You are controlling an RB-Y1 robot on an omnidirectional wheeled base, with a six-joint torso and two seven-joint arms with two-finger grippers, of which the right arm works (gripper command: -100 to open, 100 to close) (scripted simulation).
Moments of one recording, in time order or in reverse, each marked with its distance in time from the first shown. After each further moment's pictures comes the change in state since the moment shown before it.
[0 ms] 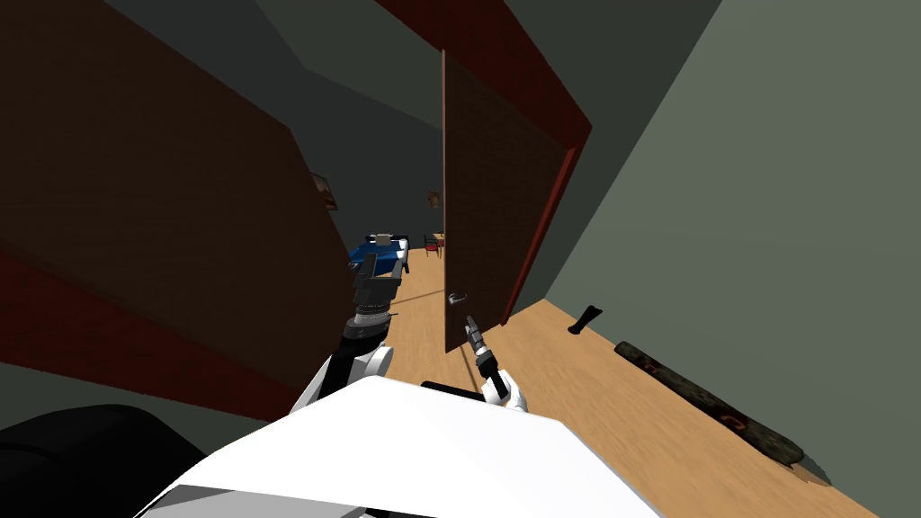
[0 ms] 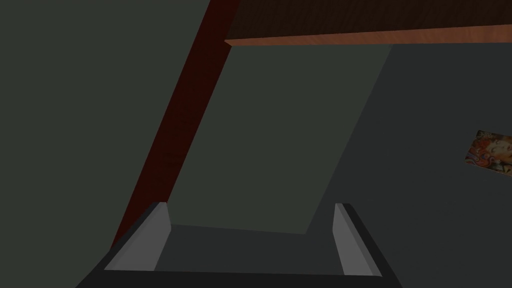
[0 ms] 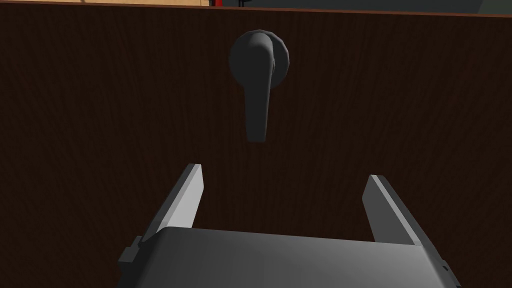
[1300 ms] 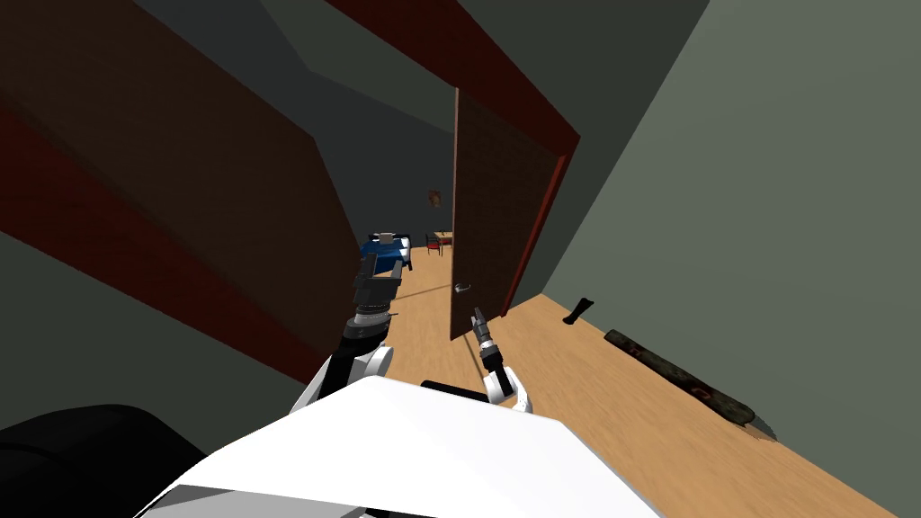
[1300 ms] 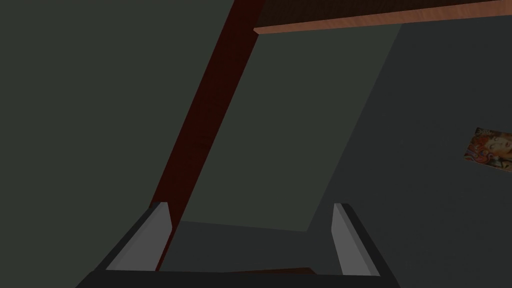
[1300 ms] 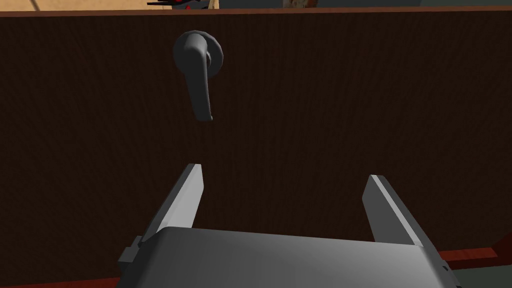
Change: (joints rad) arm 0.128 -0.016 -0.071 -0.325 -0.025 0.088 0.014
